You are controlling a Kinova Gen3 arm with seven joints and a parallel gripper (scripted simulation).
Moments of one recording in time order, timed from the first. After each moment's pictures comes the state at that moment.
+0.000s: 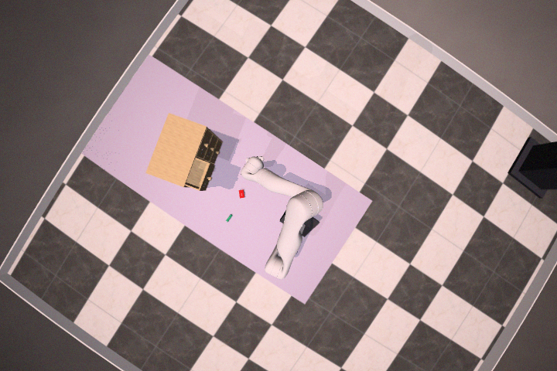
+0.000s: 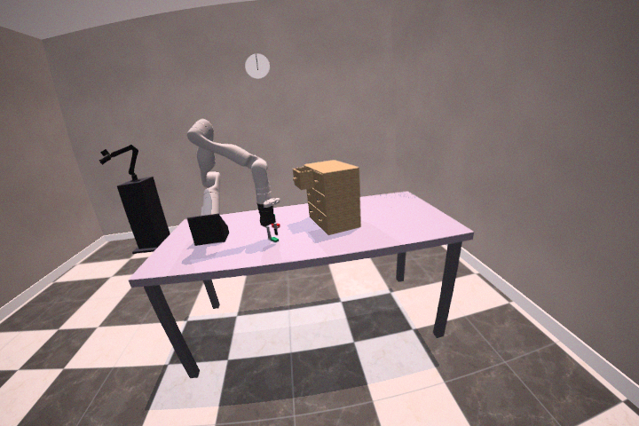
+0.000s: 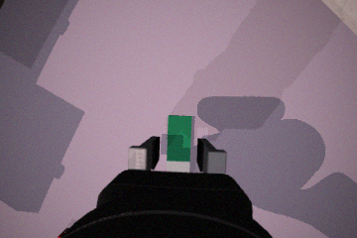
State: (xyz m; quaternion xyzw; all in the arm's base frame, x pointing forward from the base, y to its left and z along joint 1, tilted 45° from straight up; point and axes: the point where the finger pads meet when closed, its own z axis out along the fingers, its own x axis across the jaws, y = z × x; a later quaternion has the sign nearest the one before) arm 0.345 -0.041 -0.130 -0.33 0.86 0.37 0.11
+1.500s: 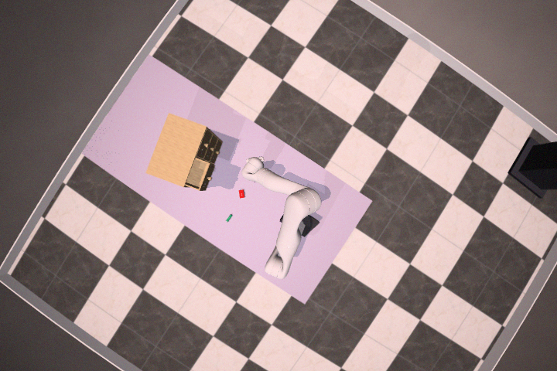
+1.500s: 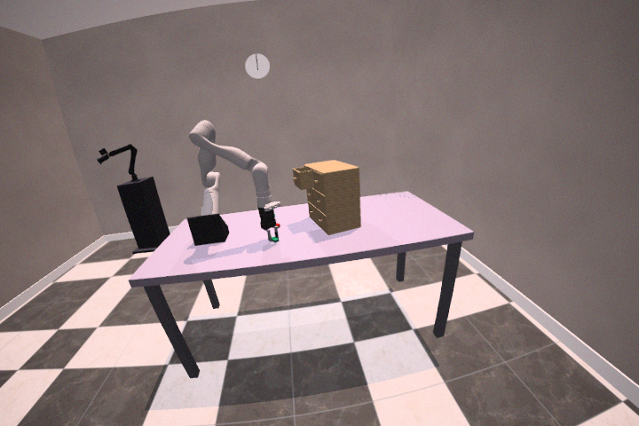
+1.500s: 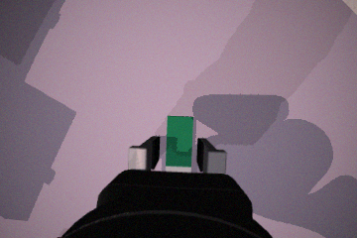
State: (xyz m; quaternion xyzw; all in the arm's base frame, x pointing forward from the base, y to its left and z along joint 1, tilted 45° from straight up) arm 0.344 -0.029 -0.143 -0.33 0.86 0.37 0.11
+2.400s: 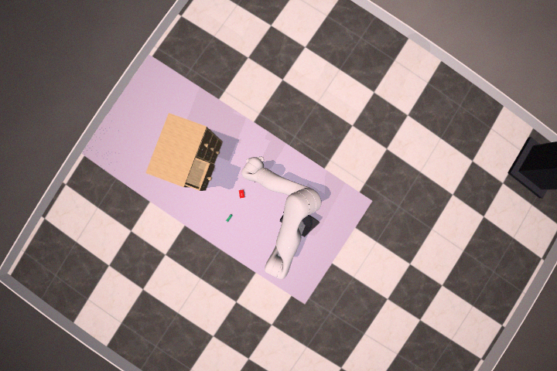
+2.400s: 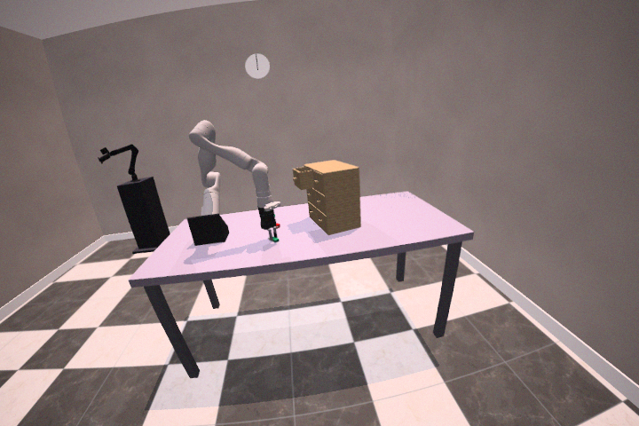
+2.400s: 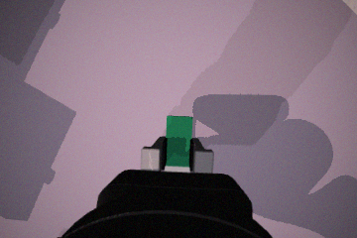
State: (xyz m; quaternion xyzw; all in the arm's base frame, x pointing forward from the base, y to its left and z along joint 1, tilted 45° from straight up) arm 0.344 -0.029 -0.143 -0.33 0.86 0.37 0.11
